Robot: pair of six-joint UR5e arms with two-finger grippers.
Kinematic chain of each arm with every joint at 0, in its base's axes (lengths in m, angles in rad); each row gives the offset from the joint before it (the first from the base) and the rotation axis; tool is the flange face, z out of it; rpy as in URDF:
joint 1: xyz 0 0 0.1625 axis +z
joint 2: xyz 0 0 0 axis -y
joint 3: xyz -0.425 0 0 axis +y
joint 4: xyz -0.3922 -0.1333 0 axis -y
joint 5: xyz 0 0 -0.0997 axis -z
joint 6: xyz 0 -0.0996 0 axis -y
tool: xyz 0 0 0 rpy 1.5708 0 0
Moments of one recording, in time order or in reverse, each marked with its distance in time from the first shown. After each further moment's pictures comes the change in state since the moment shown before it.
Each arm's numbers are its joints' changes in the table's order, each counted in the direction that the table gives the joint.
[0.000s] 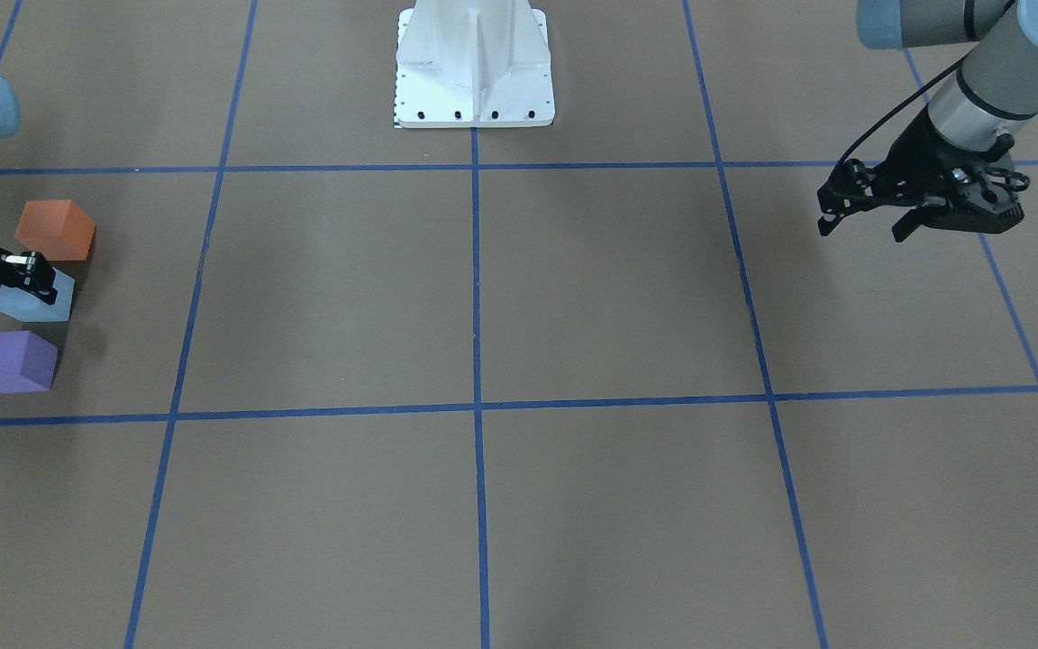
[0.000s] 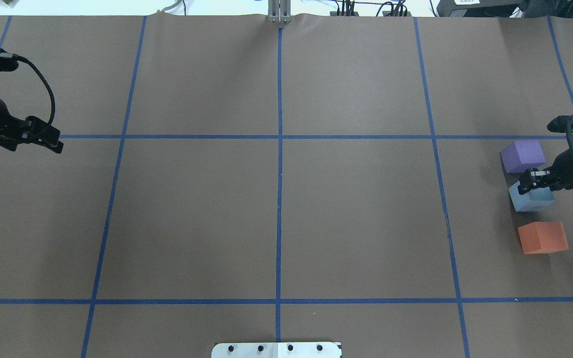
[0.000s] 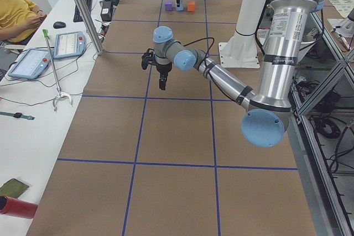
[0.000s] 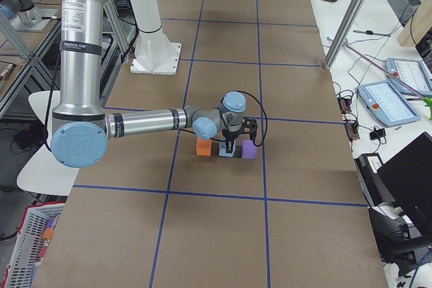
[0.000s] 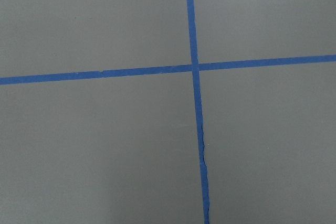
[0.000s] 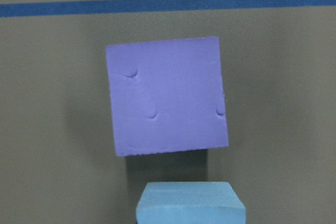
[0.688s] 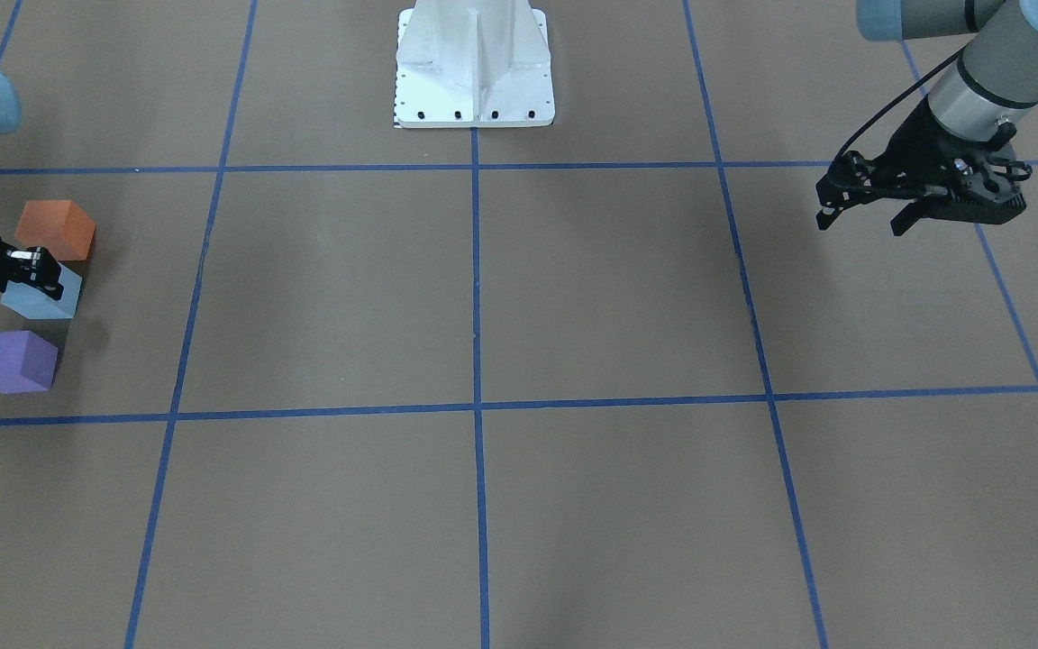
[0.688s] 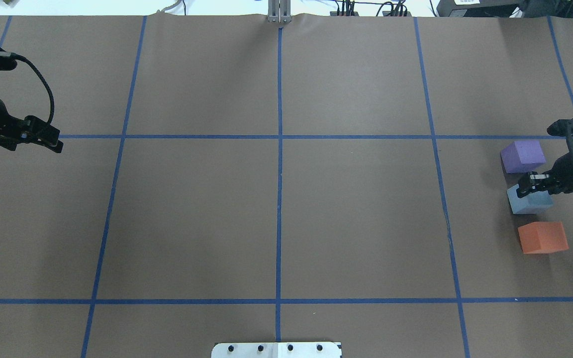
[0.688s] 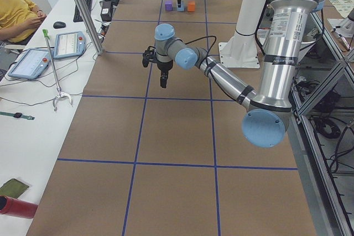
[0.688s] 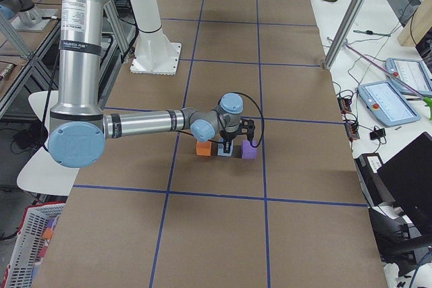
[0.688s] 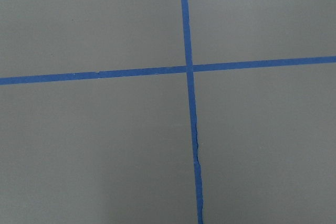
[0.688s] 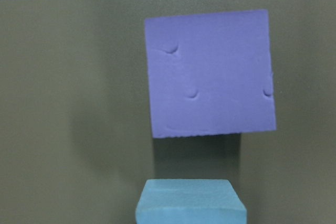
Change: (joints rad) left arm 0.000 0.005 0.031 0.002 0.000 -0.038; right arm -0.005 -0.023 0.002 0.027 0.007 0.019
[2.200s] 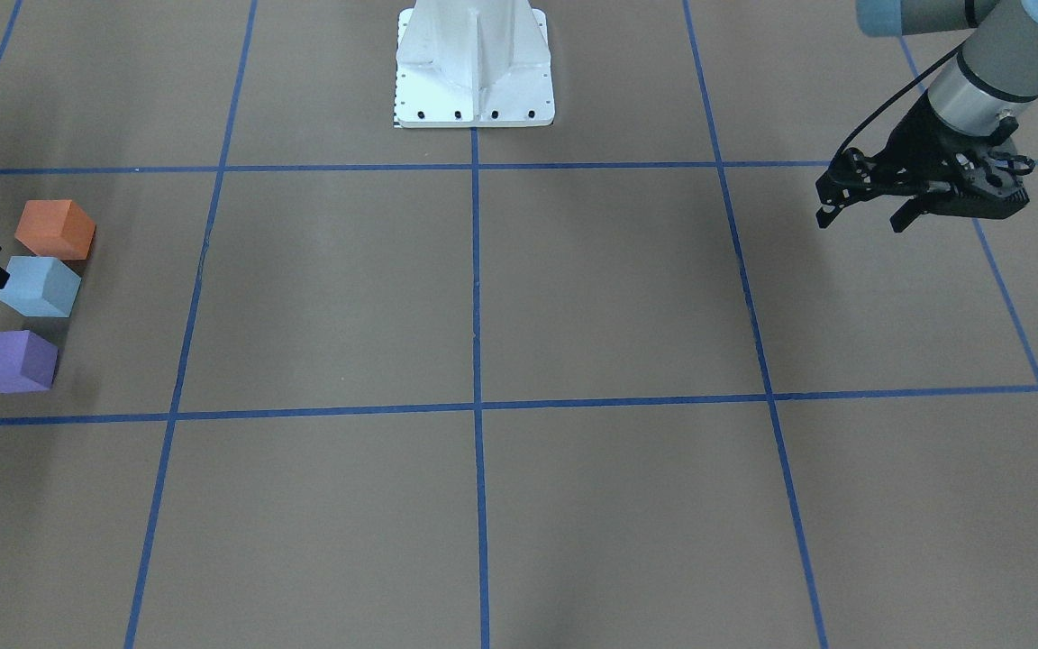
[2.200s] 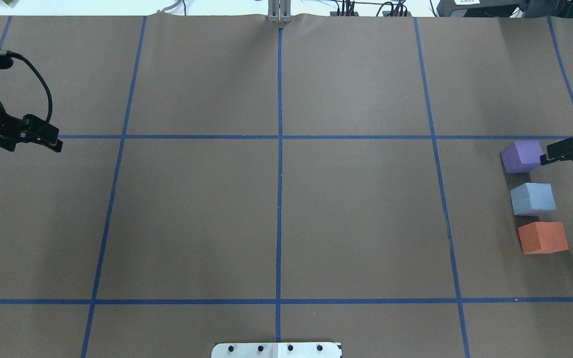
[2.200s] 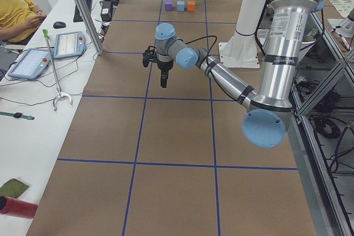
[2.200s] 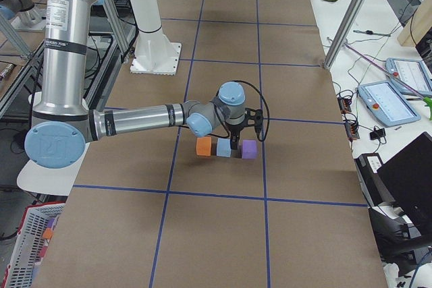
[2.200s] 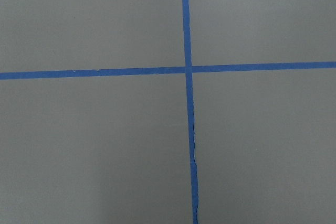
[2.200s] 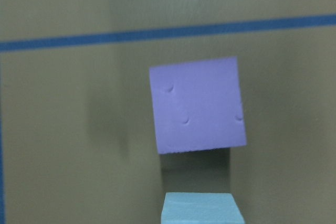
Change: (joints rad) left arm -0.001 0.004 0.004 -0.001 0.008 0.008; right arm 0.232 -0.030 -0.124 -0.008 0.092 -0.057
